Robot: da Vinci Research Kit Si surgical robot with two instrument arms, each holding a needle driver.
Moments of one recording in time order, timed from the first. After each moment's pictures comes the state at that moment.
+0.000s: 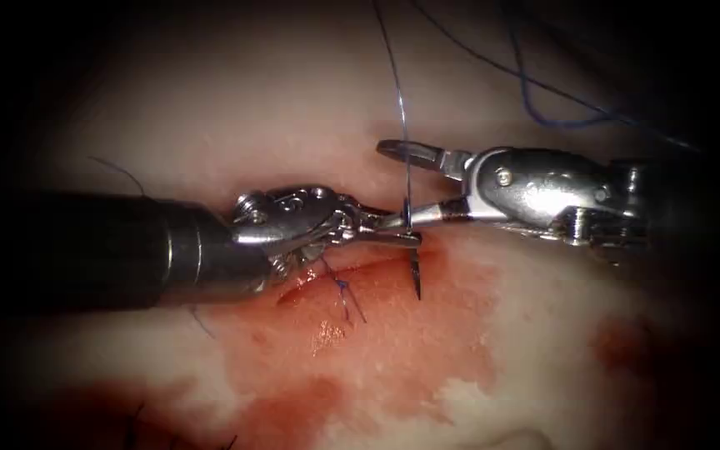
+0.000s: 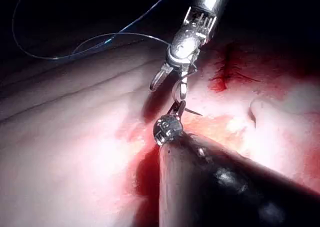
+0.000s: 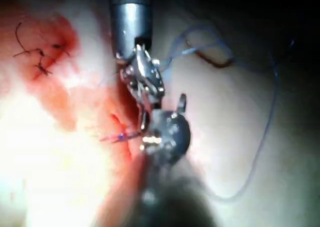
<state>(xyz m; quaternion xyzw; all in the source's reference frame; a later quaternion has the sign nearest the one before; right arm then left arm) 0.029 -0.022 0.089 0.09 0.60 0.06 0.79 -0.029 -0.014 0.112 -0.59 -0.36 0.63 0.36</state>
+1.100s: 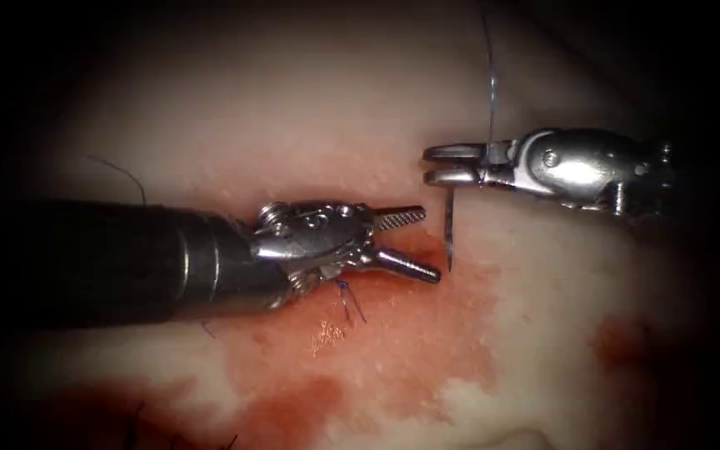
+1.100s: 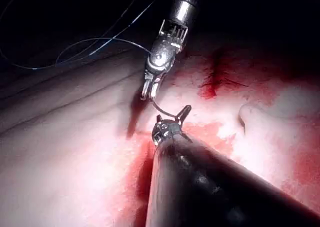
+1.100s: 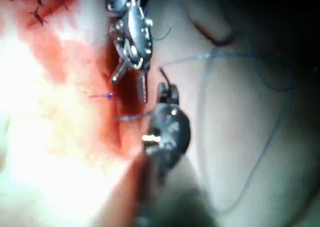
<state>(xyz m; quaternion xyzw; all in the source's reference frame) 0.024 -0.020 0.092 0.08 0.63 0.00 0.77 -0.031 -0.017 0.111 -0.48 -0.27 0.77 0.32</state>
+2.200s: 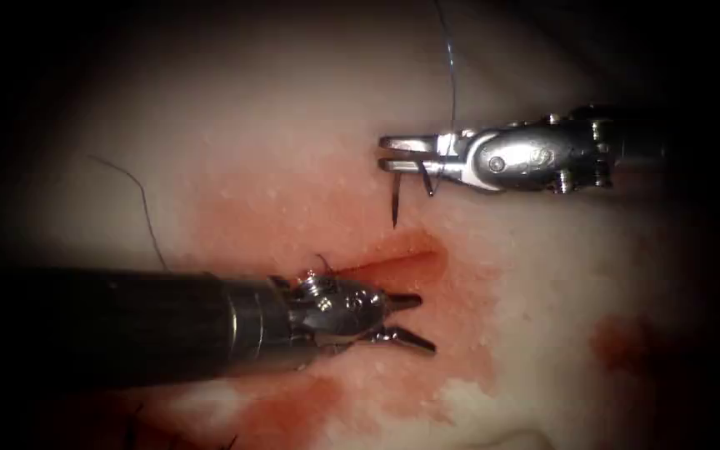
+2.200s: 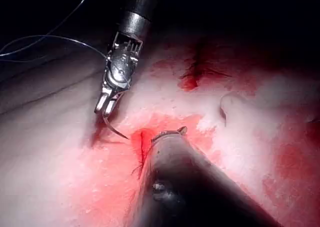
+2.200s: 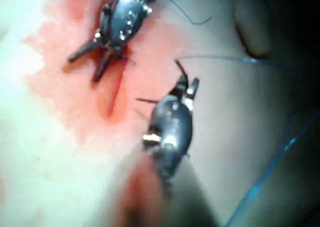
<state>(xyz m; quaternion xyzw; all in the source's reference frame) 0.027 -0.020 0.098 -0.08 0.69 -0.07 0.72 -0.033 -0.023 0.115 -0.35 -0.24 0.86 0.28</state>
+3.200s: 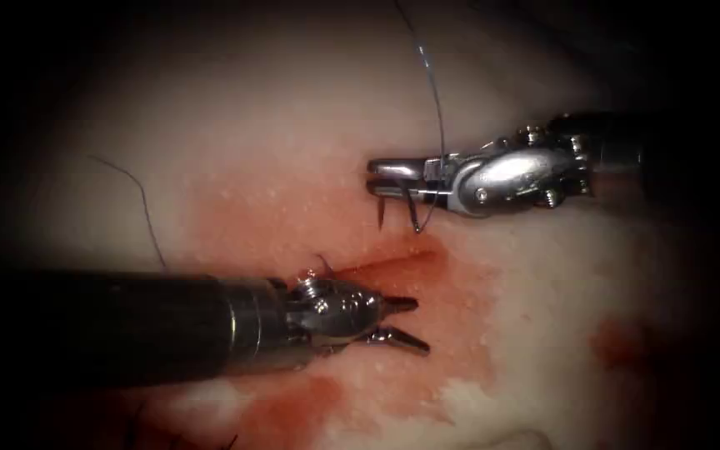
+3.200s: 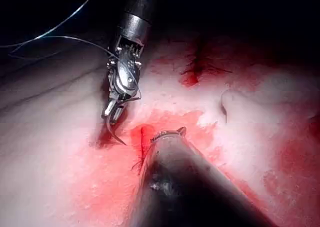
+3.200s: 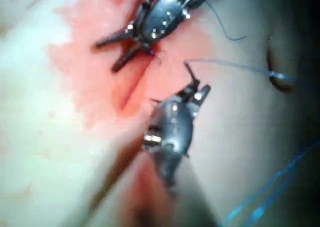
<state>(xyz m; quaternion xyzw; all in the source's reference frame) 0.028 -0.023 0.100 -0.13 0.69 -0.14 0.70 -0.033 -0.023 0.116 -0.35 -0.25 0.86 0.27</state>
